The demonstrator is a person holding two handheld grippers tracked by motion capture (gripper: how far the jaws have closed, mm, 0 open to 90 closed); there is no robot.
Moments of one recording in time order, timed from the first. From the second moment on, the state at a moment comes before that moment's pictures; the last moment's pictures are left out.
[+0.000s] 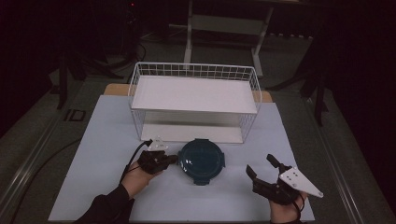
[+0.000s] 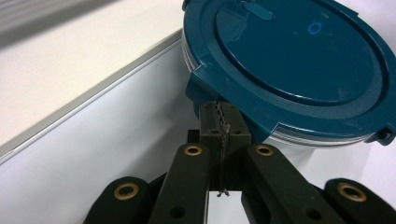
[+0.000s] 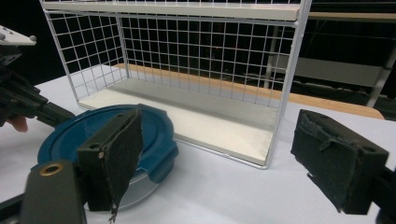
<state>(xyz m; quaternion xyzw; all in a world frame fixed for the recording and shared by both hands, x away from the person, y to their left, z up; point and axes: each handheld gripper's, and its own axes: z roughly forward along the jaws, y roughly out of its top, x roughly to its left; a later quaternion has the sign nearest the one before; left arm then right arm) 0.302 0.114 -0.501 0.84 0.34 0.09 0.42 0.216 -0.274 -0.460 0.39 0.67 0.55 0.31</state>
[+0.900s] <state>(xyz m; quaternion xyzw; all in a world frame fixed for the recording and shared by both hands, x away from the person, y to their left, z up) 0.306 0.082 -0.501 0.84 0.32 0.08 0.42 0.216 -0.273 -0.461 0.38 0.68 0.55 0.31</state>
